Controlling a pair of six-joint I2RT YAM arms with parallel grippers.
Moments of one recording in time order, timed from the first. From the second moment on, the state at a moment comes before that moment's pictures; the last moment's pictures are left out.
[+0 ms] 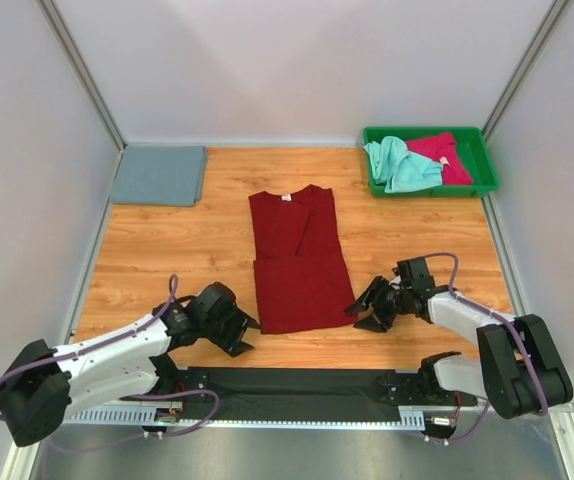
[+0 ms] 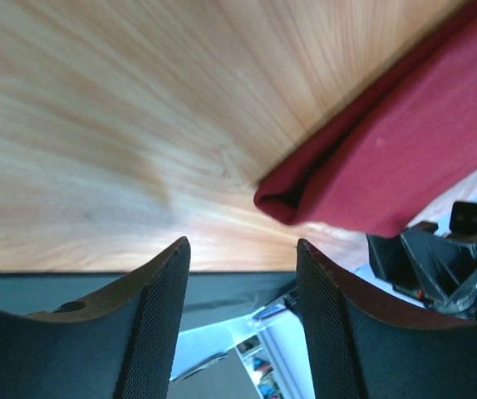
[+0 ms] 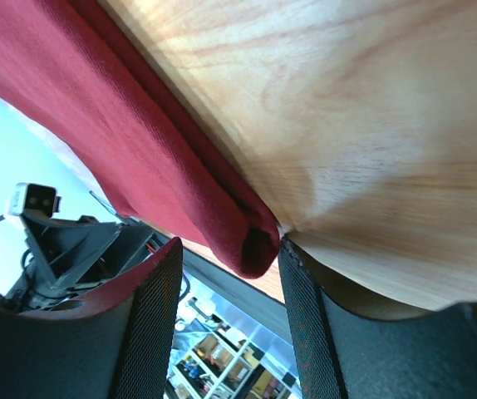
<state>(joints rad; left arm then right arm) -0.84 0.92 0.35 -0.46 0.09 -1.81 0.25 1.24 0.35 -0.22 -0.59 1.01</state>
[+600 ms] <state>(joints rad) -0.84 1.05 0.31 -0.25 0.04 -1.92 0.25 1.22 0.33 -0.21 -0.55 1.10</state>
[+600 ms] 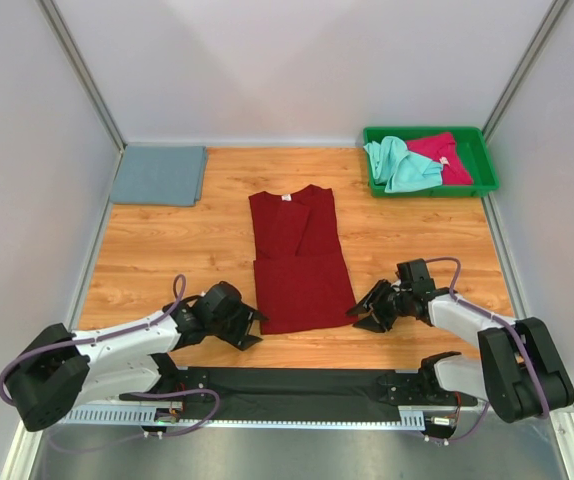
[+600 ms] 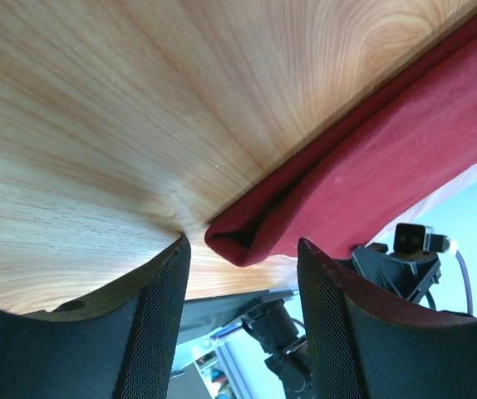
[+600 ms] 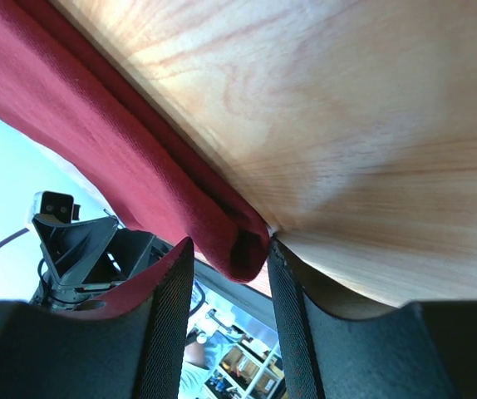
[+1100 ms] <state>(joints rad) -0.85 1.09 0.25 -0.11 0.04 -1.95 0.25 1.27 0.32 -0.16 -0.53 1.15</state>
